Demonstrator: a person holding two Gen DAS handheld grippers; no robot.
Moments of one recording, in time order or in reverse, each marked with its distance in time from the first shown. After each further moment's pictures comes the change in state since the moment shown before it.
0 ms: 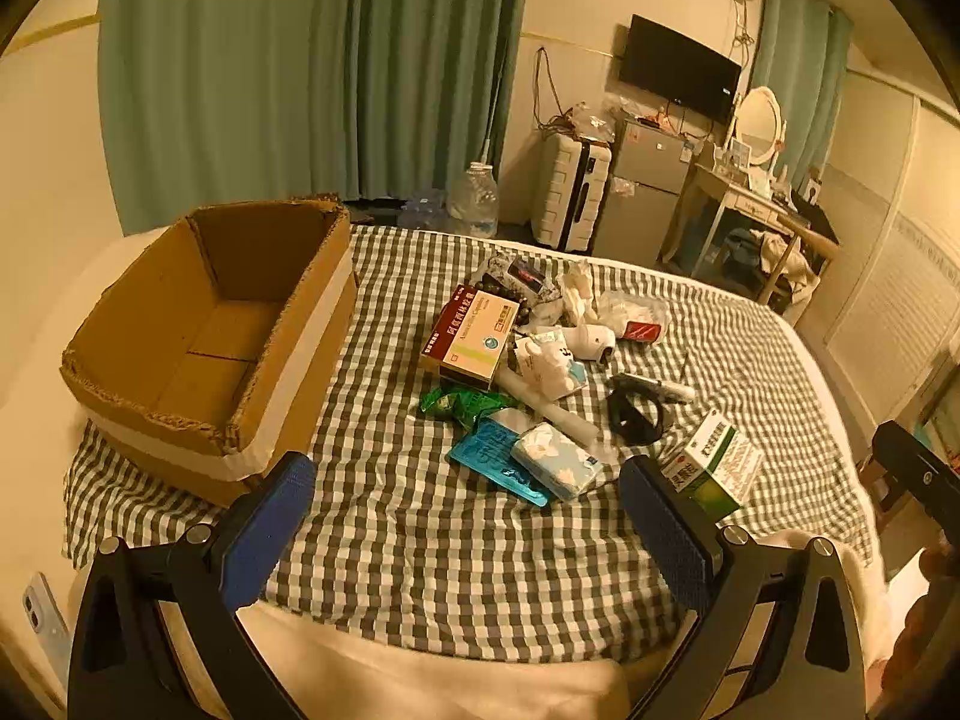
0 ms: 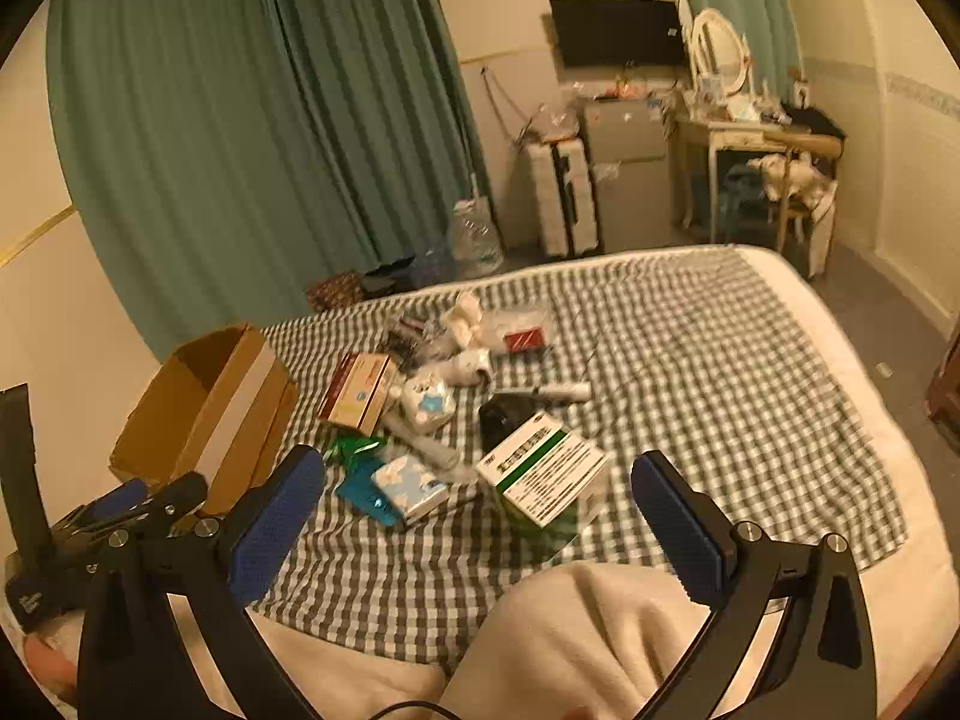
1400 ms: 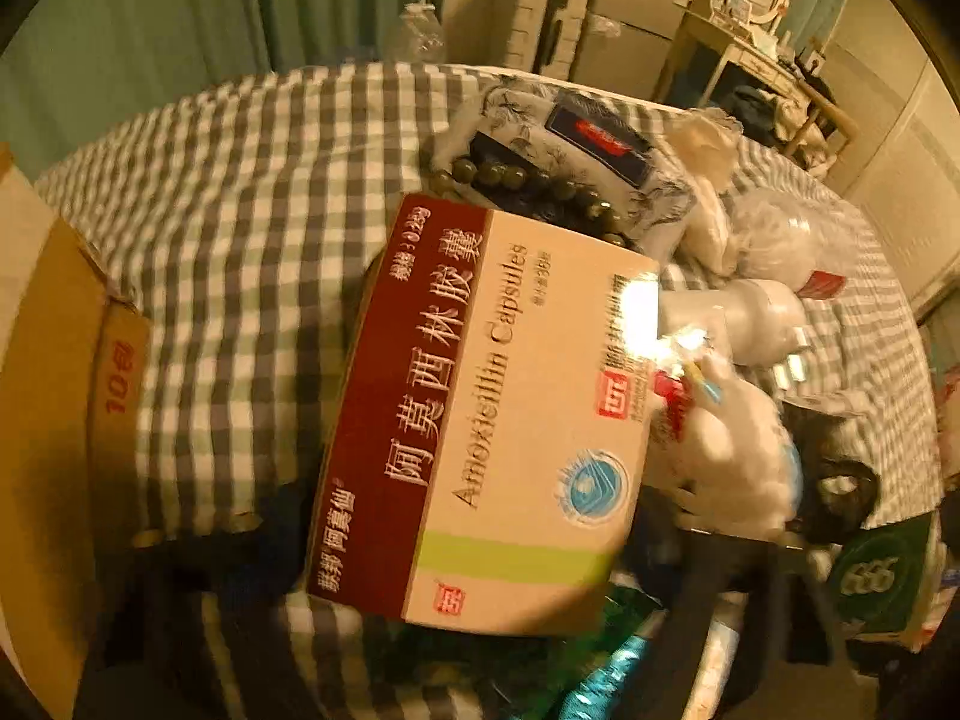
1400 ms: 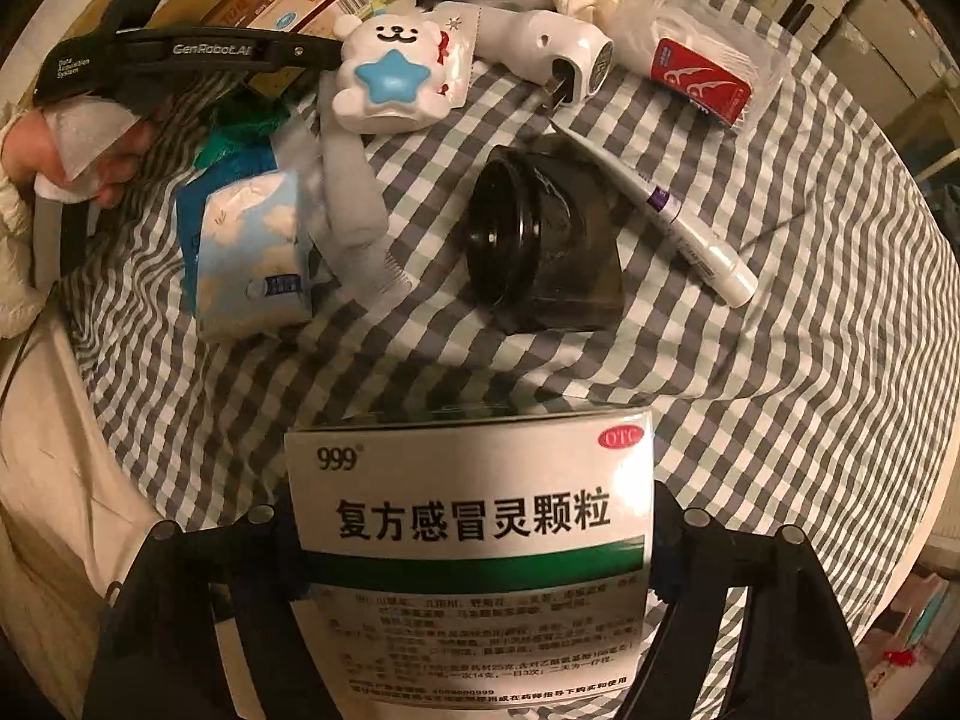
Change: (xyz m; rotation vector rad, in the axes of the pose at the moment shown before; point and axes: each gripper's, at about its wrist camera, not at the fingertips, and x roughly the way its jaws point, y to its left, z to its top) left arm 0.293 0.019 0.064 0.113 0.392 -0.113; right arm 0.266 -0.019 -0.003 -0.583 0.845 0.058
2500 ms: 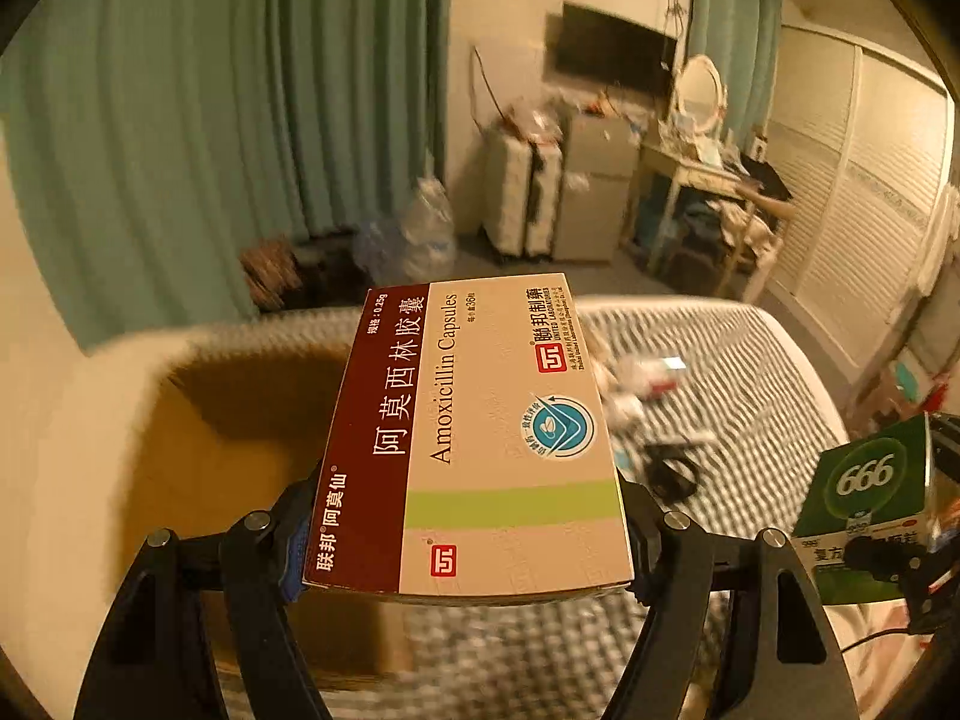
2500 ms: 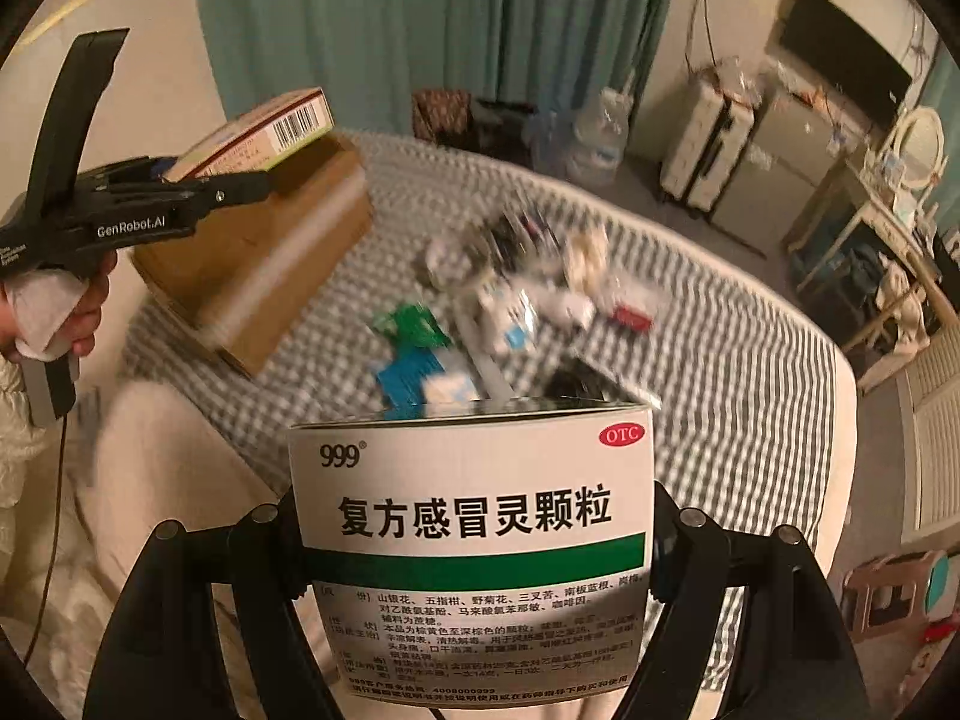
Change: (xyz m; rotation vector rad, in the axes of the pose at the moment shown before) left arm -0.326 0.038 -0.040 0.094 -0.391 0.093; right arm -0.230 0.135 -0.037 0.071 -0.437 -0.108
